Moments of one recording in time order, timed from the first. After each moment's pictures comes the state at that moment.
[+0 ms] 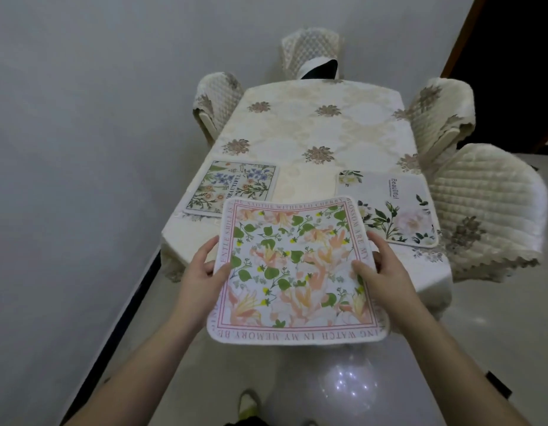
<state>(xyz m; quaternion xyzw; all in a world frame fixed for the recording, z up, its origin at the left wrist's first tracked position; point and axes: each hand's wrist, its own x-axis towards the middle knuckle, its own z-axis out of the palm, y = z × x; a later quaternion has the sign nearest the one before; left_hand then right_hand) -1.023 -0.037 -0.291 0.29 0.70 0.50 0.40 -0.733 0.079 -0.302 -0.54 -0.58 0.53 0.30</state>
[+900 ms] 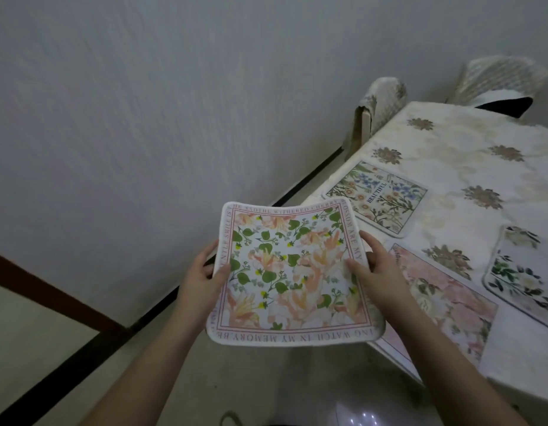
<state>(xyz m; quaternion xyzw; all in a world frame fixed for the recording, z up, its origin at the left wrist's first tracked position) -1.182 -0.256 -0.308 0.09 0.75 0.60 0.27 -0.993 -0.016 -0.291 -0.37 -0.72 0.56 0.15</state>
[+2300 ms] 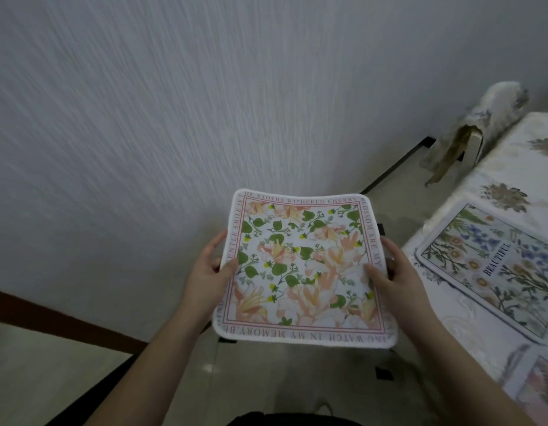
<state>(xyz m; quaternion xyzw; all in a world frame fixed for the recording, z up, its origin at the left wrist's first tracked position) -1.436 -0.231 -0.280 0.04 0.77 0.60 0.22 -1.268 0.028 -0.313 -0.34 -0.72 0.58 0.15</state>
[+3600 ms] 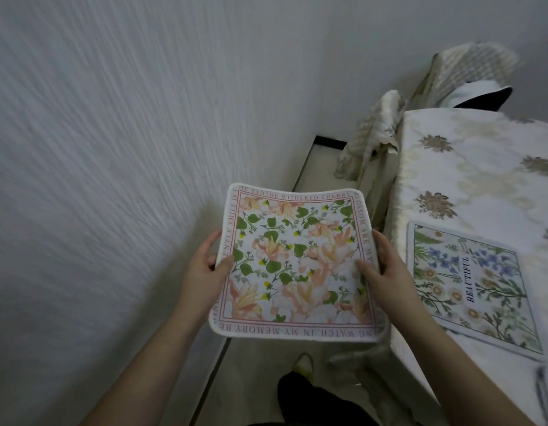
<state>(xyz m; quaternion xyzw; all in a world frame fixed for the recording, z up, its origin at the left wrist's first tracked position) -1.720 0.000 -0.308 0.23 0.72 0.55 0.36 -1.452 0.155 -0.317 -0.50 -0.65 0.50 0.28</state>
